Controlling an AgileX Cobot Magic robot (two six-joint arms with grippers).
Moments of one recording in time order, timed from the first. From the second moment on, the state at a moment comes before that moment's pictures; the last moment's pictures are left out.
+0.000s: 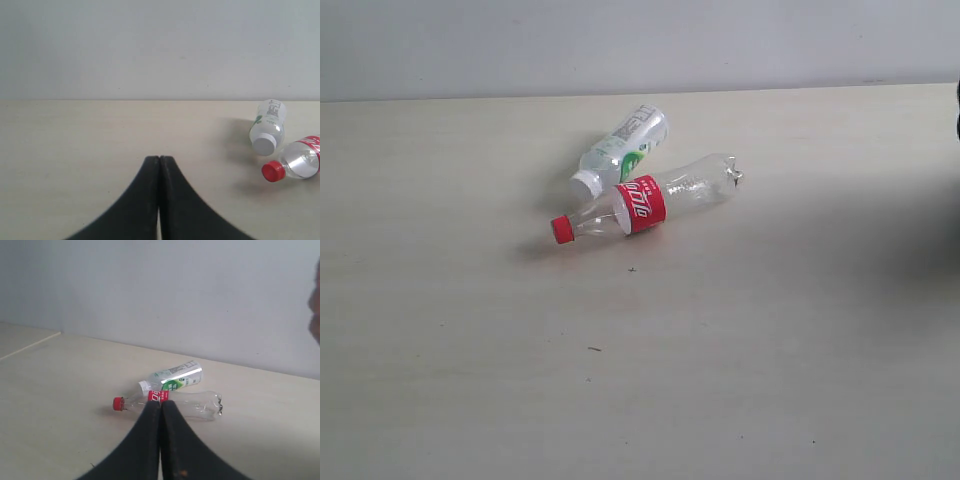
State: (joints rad) left arm 0.00 0.01 0.00 0.07 0.20 -0.11; right arm 0.35 0.02 -0.40 0.36 0.63 -0.23
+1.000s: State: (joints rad) left arm 0.00 0.01 0.00 0.07 0.20 -0.11; right arm 0.35 0.02 -0.40 0.36 0.61 -0.23
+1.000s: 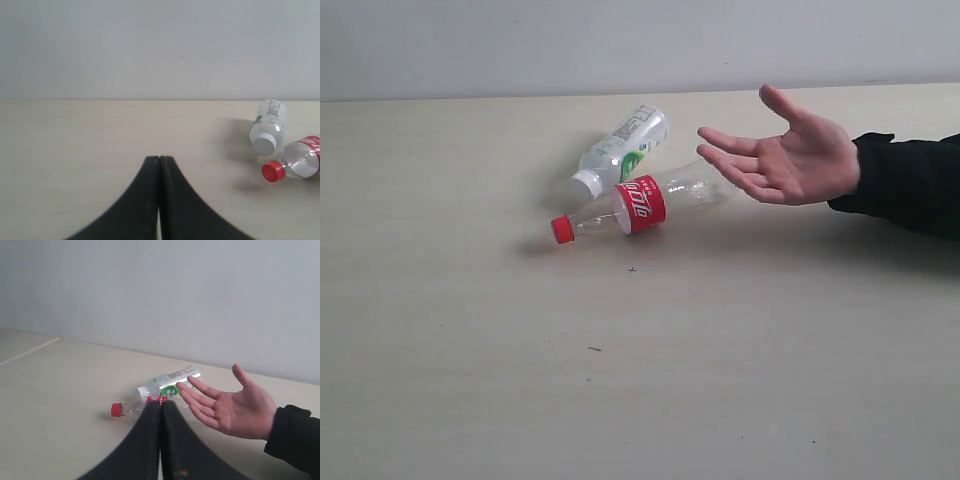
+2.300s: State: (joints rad) left arm 0.00 0.01 0.00 0.07 0.20 -0.11; right arm 0.36 1.19 -1.13 0.46 0.95 -0.58
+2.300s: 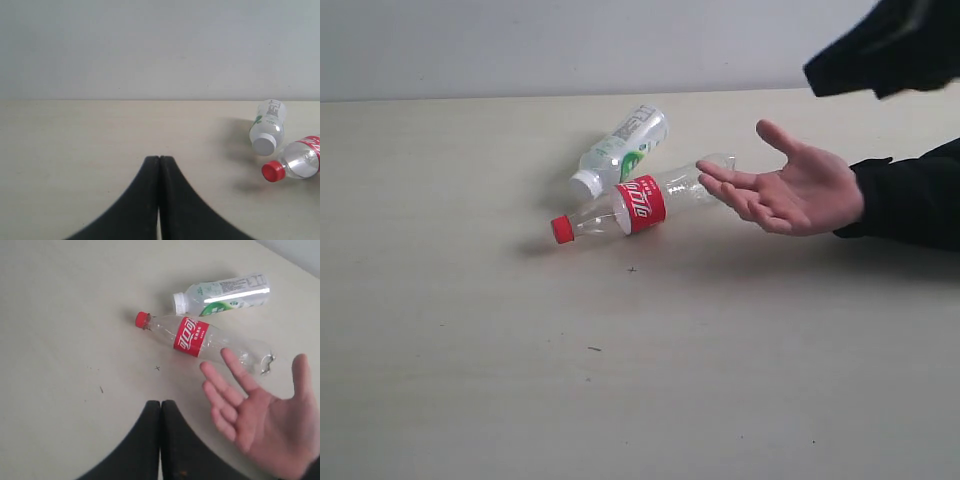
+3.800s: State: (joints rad) left arm 0.00 0.01 0.00 0.07 0.20 -0.11; right arm 0.66 2.01 -1.54 -0.30 0.72 -0.80
